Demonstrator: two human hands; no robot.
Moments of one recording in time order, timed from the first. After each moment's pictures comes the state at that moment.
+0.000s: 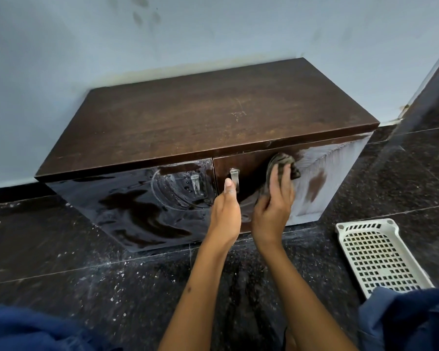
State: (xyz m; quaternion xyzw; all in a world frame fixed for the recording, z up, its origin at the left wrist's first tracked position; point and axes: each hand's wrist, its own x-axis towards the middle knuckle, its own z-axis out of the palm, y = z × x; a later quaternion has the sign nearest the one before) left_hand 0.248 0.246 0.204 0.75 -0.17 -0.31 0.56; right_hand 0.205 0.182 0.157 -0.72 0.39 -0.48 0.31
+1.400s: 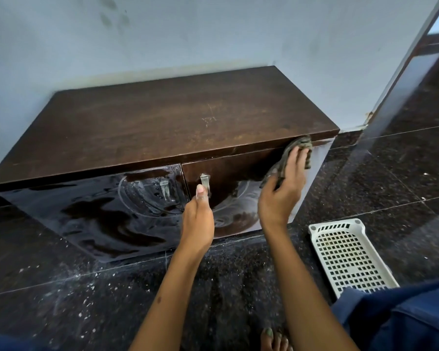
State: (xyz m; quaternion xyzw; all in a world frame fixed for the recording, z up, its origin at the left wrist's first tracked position) left_hand 0.242 0.244 0.201 0.78 -0.17 -0.24 0.55; right_hand 0.182 0.120 0.186 -0.66 0.41 -0.55 0.30
